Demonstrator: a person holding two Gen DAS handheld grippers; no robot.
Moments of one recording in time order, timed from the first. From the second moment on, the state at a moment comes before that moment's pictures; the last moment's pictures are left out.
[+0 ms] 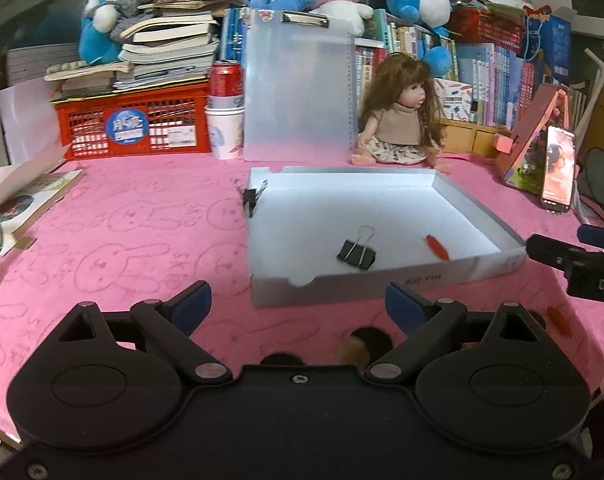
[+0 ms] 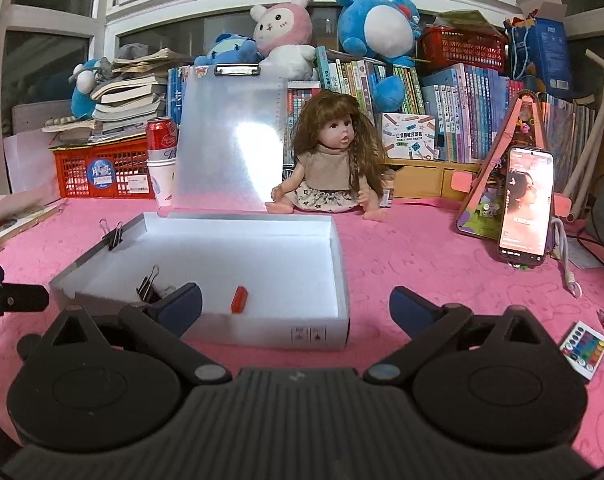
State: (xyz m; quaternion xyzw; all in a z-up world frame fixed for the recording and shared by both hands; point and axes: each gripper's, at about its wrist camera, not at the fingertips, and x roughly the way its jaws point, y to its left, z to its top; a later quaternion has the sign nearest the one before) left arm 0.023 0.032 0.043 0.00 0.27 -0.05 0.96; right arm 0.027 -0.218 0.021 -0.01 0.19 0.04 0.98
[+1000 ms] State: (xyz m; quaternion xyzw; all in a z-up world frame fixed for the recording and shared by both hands) left arm 0.002 0.036 -0.001 0.01 0.30 -0.03 0.95; right arm -0.022 -0.213 -0.025 -0.05 0.24 0.08 0.97
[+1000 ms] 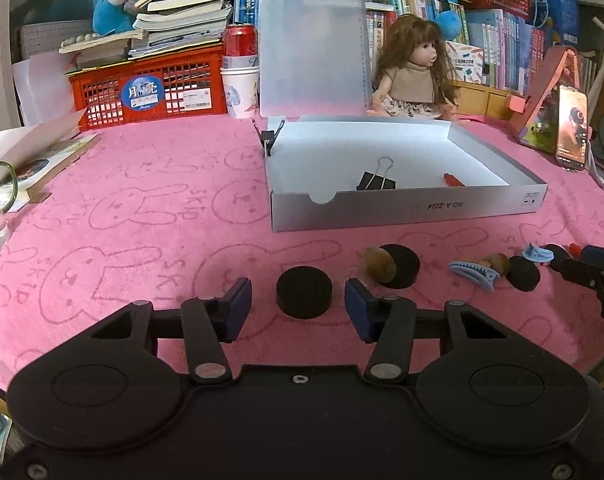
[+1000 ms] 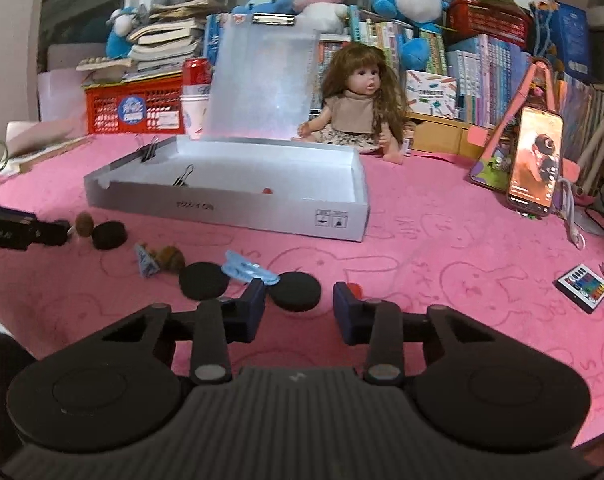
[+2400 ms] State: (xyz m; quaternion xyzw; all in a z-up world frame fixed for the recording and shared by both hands) left arm 0.011 0.020 0.014 0.02 0.26 -0.01 0.97; right arm 0.003 -0.209 -0.023 -0.02 0.22 0.05 0.97
